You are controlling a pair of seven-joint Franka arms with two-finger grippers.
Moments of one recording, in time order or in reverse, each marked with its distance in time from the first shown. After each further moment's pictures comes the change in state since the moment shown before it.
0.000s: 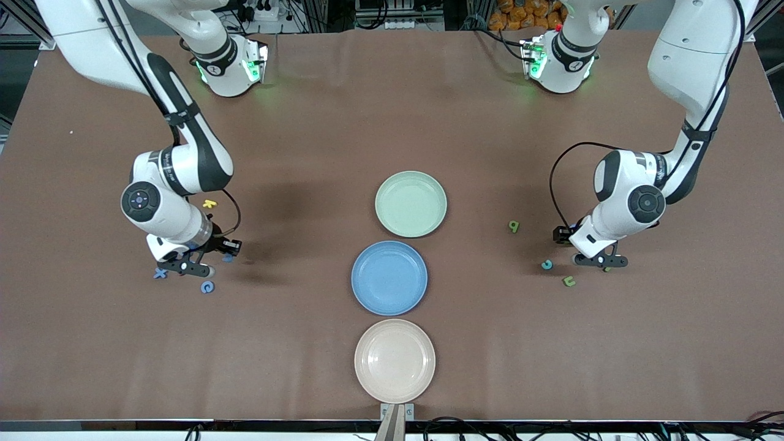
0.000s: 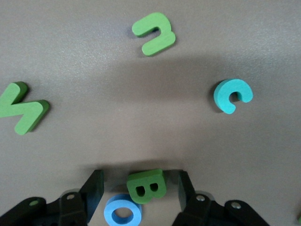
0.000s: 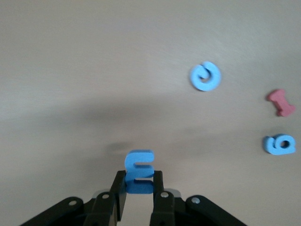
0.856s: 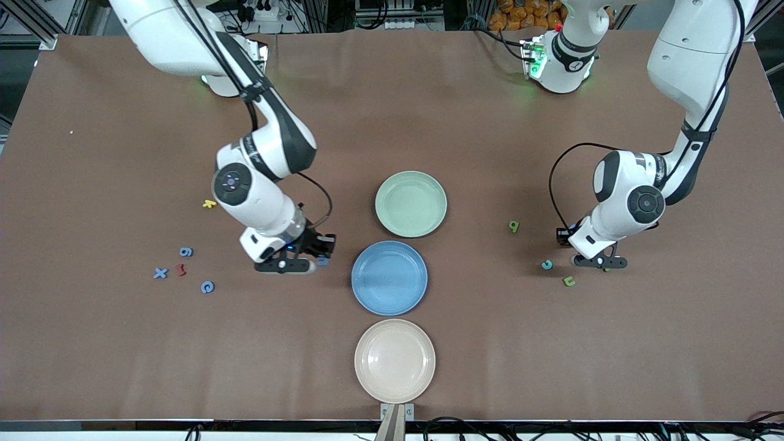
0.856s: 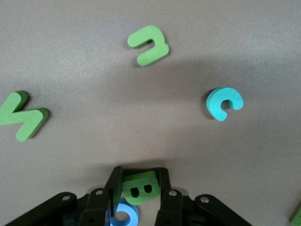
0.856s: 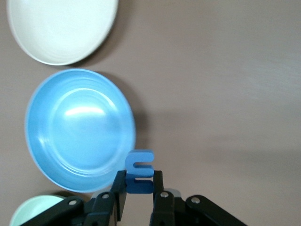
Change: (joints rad) left arm -0.001 0.000 -0.005 0.011 0.000 0.002 0.000; right arm 0.326 0.127 0.007 0.317 0.197 -0.006 0.046
